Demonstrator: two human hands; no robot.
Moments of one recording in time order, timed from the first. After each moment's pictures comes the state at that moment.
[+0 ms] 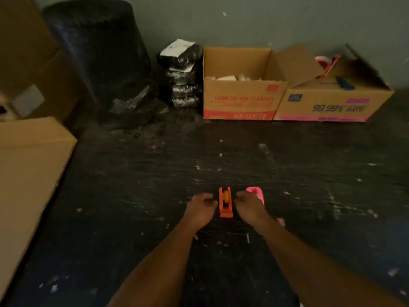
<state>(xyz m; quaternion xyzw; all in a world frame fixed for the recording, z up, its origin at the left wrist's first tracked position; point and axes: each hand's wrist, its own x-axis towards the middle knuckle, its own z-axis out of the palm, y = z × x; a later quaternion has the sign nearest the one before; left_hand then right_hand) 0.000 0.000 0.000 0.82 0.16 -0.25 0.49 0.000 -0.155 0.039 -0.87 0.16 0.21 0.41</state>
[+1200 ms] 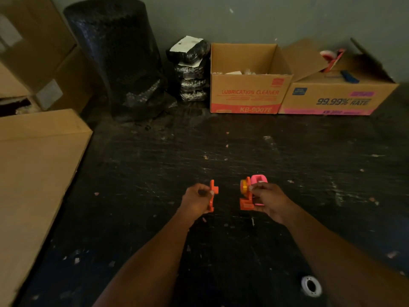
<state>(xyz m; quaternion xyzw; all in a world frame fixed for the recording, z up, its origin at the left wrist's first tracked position) -0.035 0.029 0.025 0.75 0.24 -0.22 0.58 -0.024 -0.191 0.051 -0.65 0.28 0.26 0.66</state>
